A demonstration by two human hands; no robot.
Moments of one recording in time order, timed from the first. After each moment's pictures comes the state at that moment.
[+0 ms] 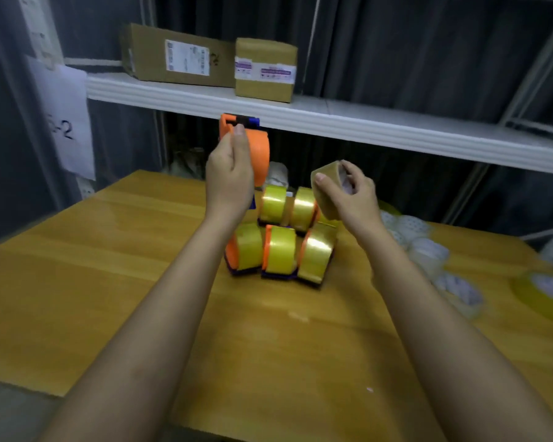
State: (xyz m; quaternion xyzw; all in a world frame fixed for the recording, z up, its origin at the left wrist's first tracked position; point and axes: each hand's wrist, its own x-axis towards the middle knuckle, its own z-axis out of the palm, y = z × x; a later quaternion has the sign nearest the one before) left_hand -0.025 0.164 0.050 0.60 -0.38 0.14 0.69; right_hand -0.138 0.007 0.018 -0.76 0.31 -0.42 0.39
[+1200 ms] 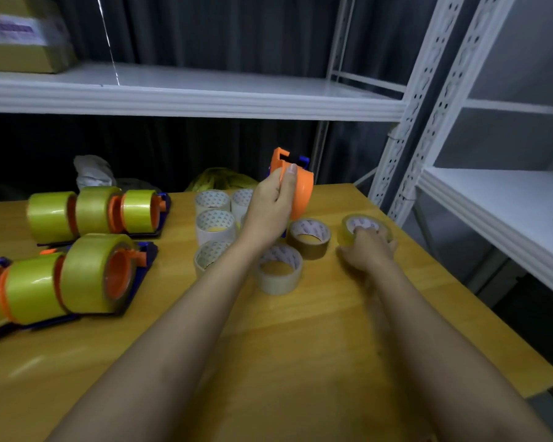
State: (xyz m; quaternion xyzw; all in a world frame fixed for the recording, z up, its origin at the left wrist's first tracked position) left_hand -0.279 -0.077 0.010 0.51 -0.60 -0.15 0.60; right_hand -0.454 -0.174 -0.060 -0.72 0.69 -0.04 0.05
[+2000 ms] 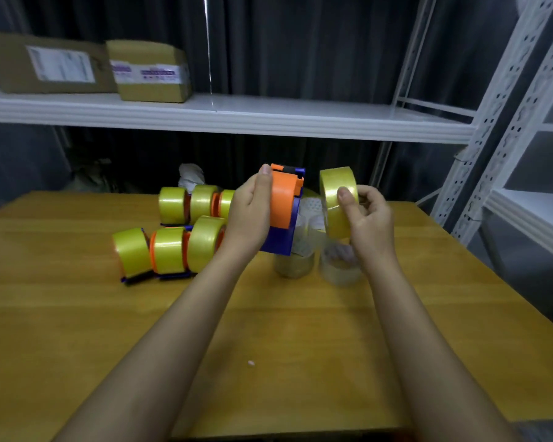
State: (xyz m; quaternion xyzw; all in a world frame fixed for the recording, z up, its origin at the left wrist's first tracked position) left_hand -0.215 0.067 0.036 0.55 -0.47 -0.11 0.68; right_hand -0.352 -0.028 0.012 -0.66 0.30 -0.58 0.39
